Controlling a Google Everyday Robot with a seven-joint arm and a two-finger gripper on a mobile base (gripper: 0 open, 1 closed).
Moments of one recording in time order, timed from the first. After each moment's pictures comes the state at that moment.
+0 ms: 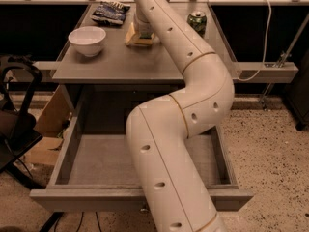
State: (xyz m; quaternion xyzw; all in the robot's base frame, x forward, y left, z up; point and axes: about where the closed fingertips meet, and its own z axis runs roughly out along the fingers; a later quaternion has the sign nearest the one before) arm 0.889 0.021 0.818 -0.11 0.96 0.02 0.26
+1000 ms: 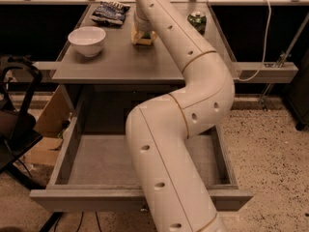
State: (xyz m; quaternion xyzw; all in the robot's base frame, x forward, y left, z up) arm 0.883 0.019 0.826 -0.11 0.96 0.02 0.25
